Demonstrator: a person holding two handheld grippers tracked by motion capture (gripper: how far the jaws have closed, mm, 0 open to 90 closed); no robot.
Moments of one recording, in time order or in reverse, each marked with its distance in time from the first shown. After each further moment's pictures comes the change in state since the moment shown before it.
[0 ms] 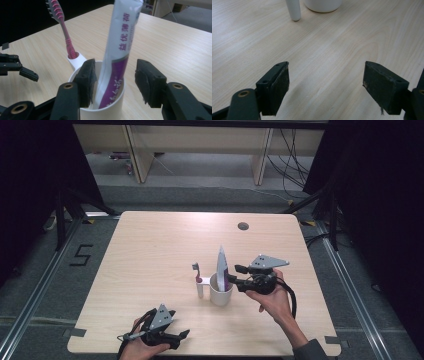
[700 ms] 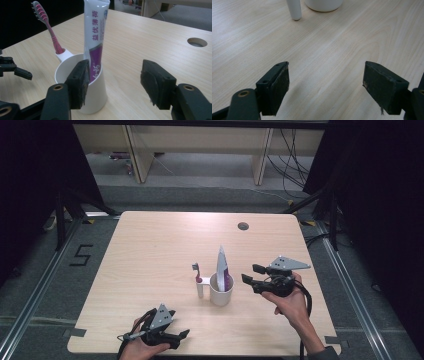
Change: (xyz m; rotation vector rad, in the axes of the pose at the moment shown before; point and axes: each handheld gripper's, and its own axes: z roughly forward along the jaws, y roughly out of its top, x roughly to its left) left arm 0.000 0.000 0.001 -0.002 -0.001 -0.006; right arm -0.019 -0.014 -0.035 -0.026 -0.047 0.088
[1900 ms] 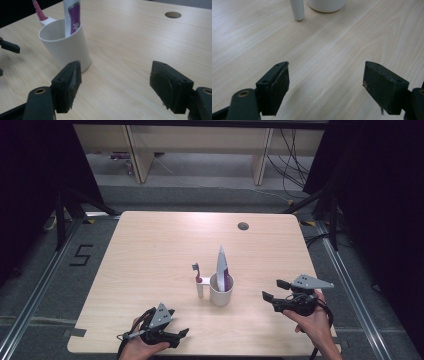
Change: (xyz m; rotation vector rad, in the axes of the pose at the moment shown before) left arm 0.004 0.000 -0.001 0.001 0.021 -0.005; right arm -0.018 -0.052 -0.047 0.049 -0.088 0.017
